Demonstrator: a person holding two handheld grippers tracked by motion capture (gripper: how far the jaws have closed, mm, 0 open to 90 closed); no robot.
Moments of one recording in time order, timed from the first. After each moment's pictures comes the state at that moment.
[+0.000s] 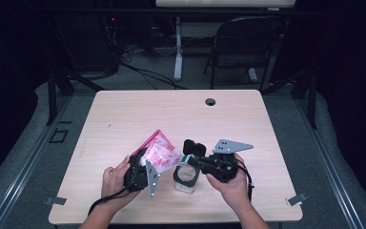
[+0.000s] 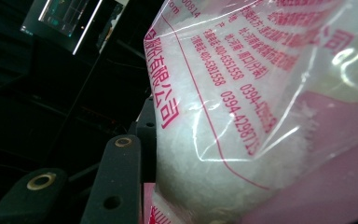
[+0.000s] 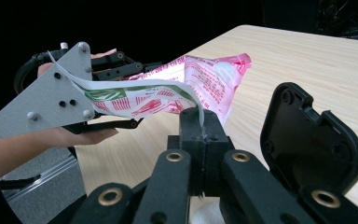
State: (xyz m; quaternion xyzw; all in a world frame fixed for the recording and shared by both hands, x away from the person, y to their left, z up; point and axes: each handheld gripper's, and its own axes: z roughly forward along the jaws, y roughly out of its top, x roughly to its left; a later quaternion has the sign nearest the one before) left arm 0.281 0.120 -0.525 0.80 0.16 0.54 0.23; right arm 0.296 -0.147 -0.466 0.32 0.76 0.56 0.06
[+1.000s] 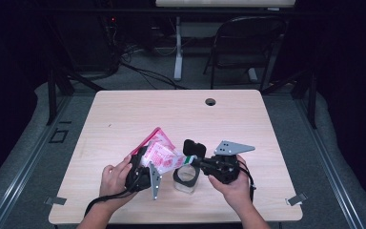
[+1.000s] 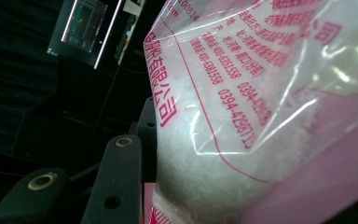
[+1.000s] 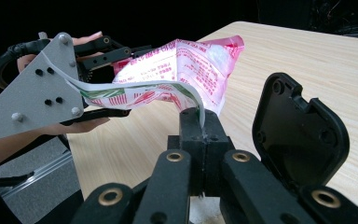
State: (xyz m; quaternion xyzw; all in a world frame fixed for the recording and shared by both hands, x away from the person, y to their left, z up) left arm 0.276 0.116 -0.520 0.79 0.11 0.58 0.18; right arm 0.294 -0.151 -0.469 0.32 0.76 0.56 0.07
